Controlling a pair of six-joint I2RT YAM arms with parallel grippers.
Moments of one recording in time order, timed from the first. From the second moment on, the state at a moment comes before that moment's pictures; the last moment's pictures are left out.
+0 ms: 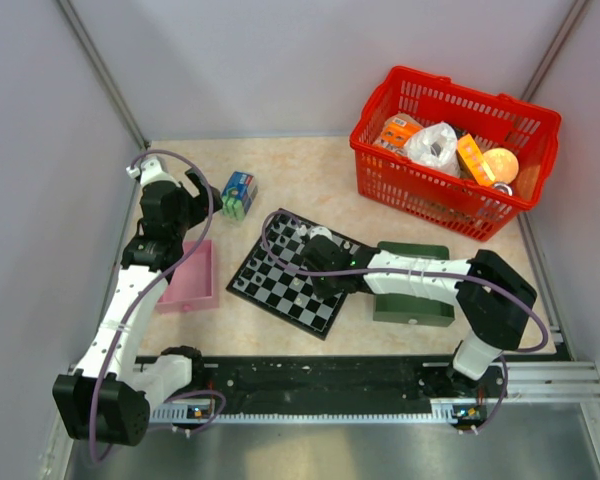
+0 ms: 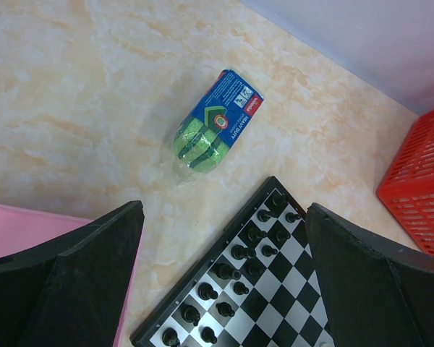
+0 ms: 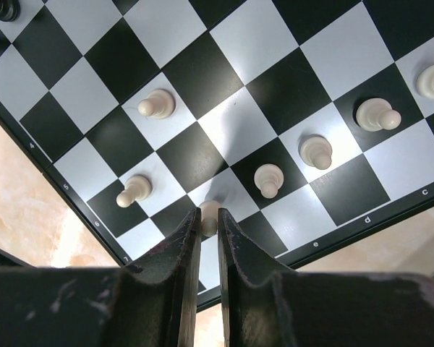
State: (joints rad) left arm -0.10 1.03 0.94 -0.29 -0.14 -0.56; right arm 1.01 1.66 1.05 -0.39 0.16 0.54
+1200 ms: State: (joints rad) left arm -0.10 1.03 0.93 -0.28 -0.14 -0.56; right arm 1.01 1.68 1.14 -0.40 0.18 0.52
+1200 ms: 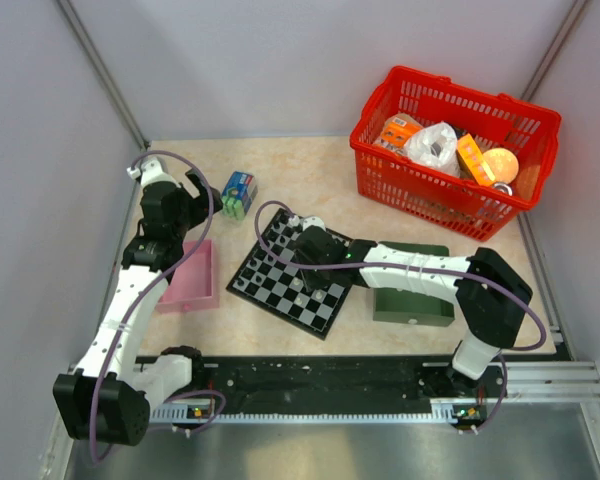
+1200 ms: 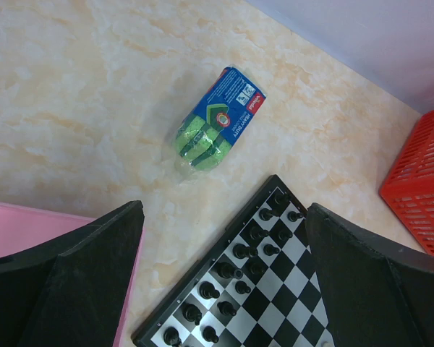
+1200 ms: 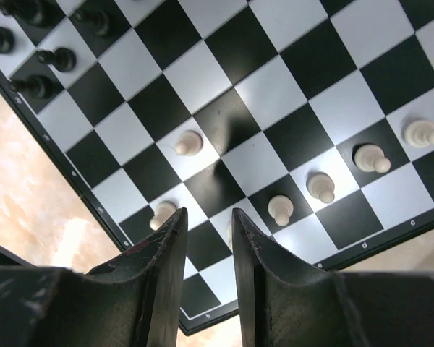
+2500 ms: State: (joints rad) left arm -0.09 1.02 0.93 -0.28 -0.14 -0.56; right arm 1.01 1.90 1.32 -0.41 0.14 0.49
